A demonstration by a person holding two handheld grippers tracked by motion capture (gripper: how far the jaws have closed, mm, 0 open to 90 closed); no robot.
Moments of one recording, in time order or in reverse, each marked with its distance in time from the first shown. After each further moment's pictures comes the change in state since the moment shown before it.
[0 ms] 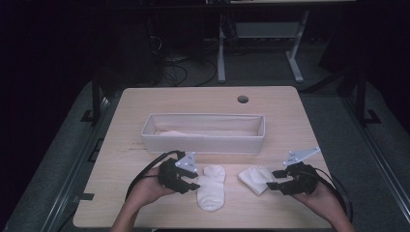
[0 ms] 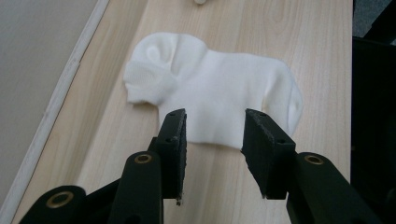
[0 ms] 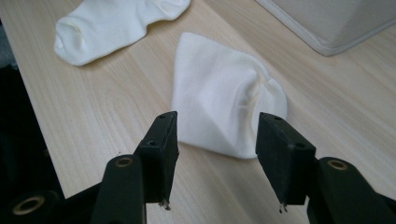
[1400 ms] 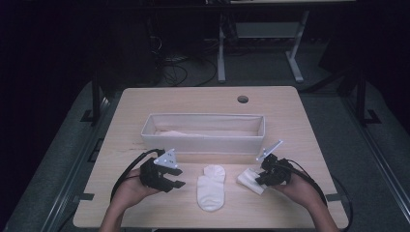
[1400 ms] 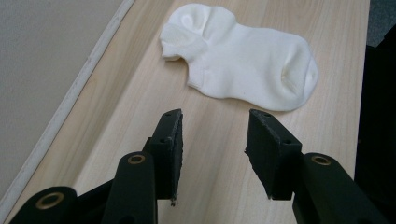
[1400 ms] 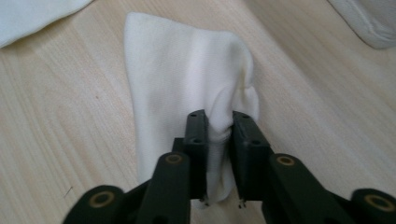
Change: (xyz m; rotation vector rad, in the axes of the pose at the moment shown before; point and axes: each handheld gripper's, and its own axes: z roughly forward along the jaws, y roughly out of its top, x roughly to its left) left arm 0.009 -0.036 -0.026 -0.035 0.047 -0.089; right arm -0.002 0.035 0.058 0.259 -0.051 -0.023
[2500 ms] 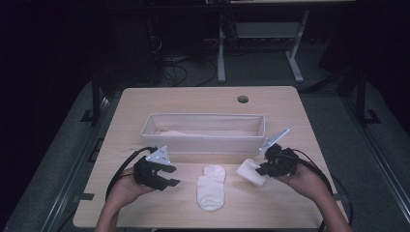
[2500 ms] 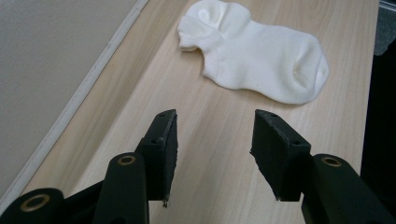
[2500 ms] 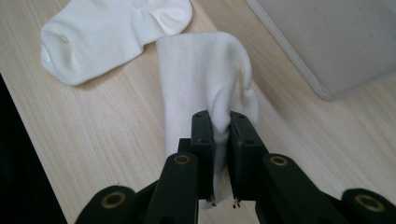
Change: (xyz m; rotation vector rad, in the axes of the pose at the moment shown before) left arm 0.009 -0.013 -0.008 -0.033 0.014 -0.060; right arm 0.007 0.022 -0.050 -0.068 0.009 -0.053
